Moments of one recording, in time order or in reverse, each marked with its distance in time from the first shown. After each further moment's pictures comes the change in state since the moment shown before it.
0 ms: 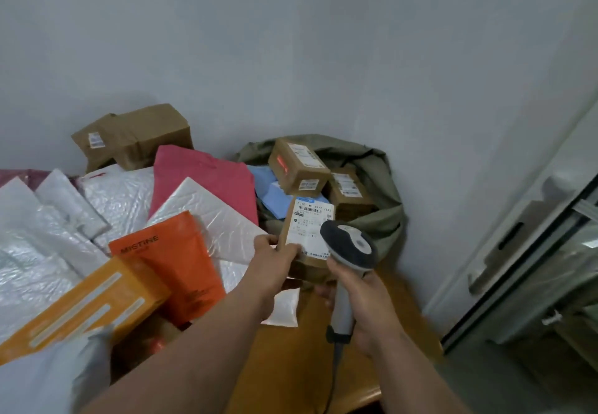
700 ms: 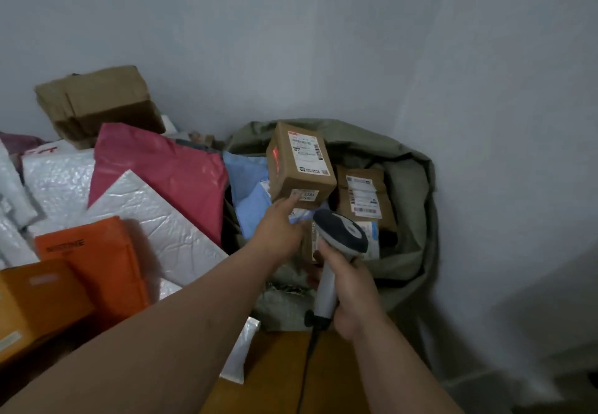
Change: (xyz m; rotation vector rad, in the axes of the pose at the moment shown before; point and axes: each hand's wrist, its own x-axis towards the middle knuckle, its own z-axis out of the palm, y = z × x) left_hand 0.183 0.048 0.100 0.530 0.187 0.246; right_hand 0.232 -0.020 -0.036 0.038 -0.189 0.237
